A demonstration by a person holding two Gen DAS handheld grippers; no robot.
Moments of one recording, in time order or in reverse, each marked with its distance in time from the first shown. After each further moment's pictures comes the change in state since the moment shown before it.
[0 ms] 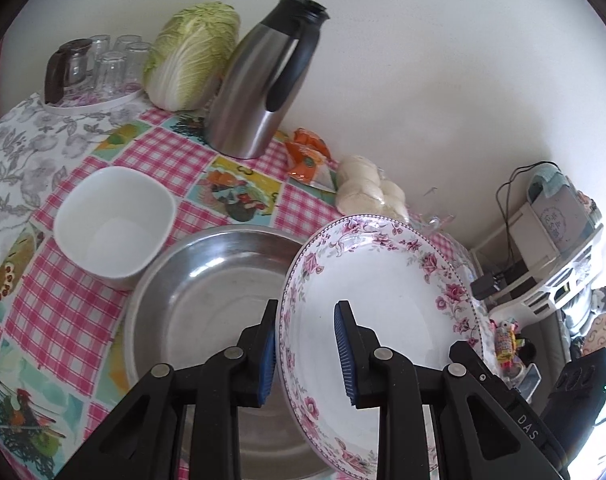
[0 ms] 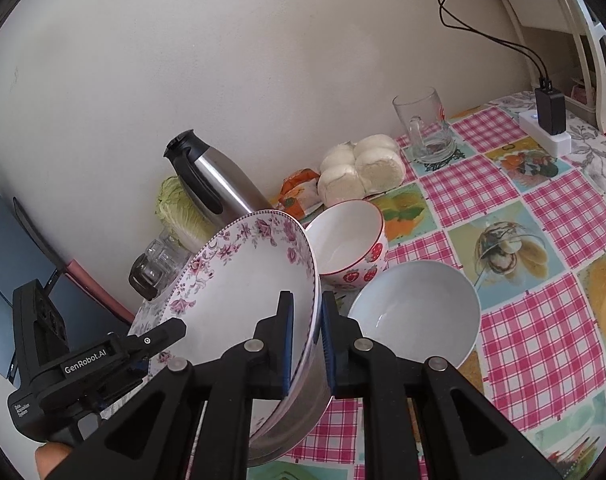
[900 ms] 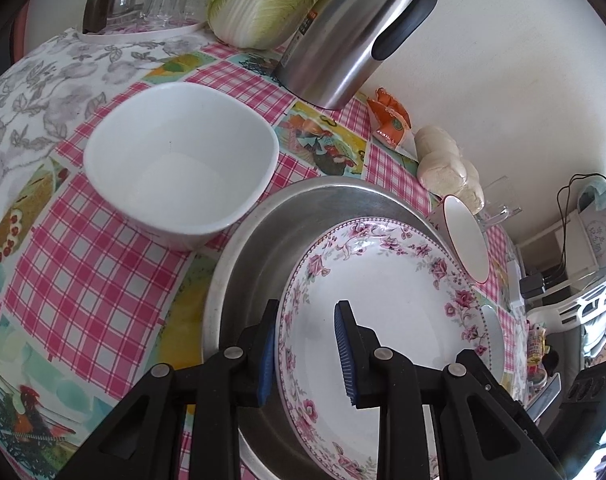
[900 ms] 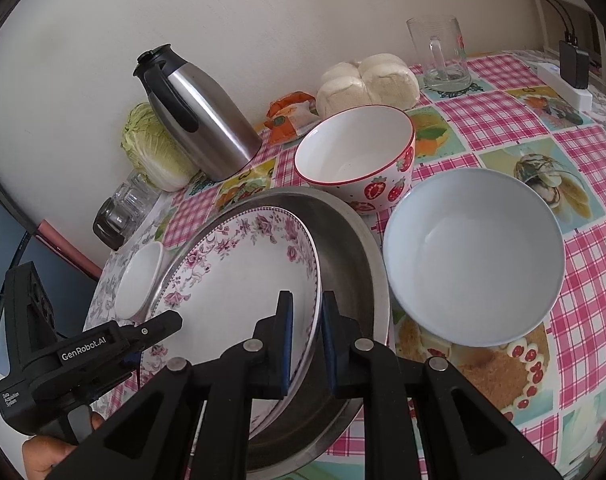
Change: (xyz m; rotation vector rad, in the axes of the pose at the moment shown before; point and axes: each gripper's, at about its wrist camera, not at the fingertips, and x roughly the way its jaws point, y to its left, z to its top) left arm 0.046 0.077 -0.009 -0.117 0.135 0.090; right arm 0.068 0.018 -0.037 -0.024 0.176 -0.118
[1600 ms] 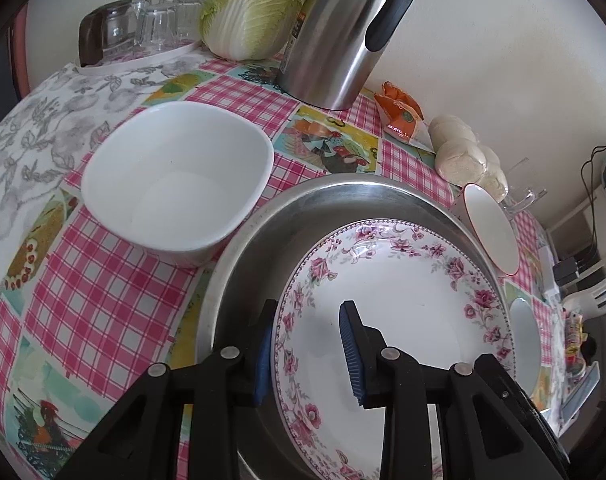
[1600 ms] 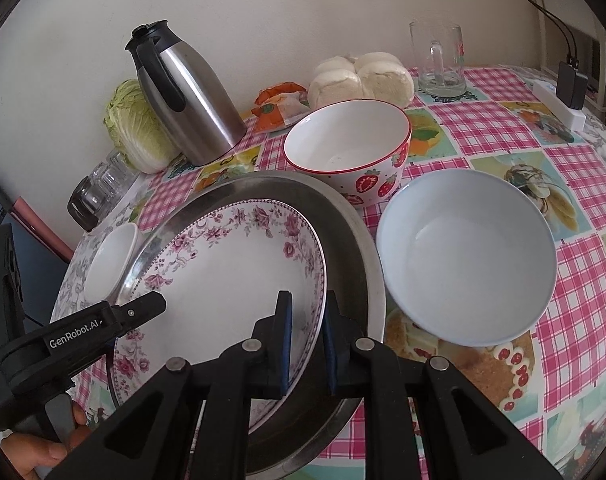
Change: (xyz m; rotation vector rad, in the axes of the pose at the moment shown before) left arm 0.014 -0.014 -0.002 0.101 -0.036 0.137; right arm 0.005 0.016 0.000 -0.067 0.015 -0.107
